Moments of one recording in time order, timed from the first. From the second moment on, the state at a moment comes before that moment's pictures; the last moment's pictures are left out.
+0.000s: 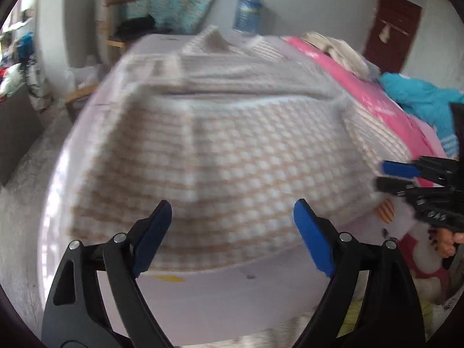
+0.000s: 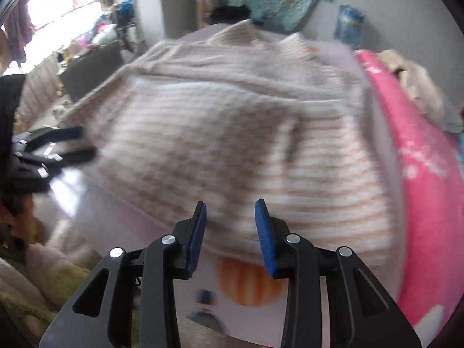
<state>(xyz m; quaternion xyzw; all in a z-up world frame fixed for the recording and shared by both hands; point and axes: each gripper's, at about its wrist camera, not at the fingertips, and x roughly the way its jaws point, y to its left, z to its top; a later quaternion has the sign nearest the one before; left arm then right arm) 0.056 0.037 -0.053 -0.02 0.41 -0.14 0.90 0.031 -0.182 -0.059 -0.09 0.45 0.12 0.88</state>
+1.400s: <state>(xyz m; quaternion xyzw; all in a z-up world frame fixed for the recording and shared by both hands) 0.154 0.010 -0.058 0.01 0.49 0.00 0.87 0.167 -0.182 -0.077 0.02 0.48 0.10 0.87</state>
